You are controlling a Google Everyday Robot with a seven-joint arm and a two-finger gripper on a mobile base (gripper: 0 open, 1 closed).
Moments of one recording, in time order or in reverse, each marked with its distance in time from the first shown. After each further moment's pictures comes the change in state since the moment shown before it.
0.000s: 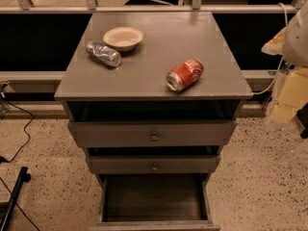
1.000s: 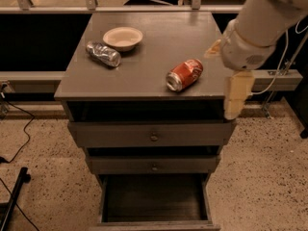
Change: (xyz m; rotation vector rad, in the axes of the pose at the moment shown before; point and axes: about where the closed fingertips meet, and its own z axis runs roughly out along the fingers) arm -0.066 -0.042 0.090 -0.059 -0.029 -0.373
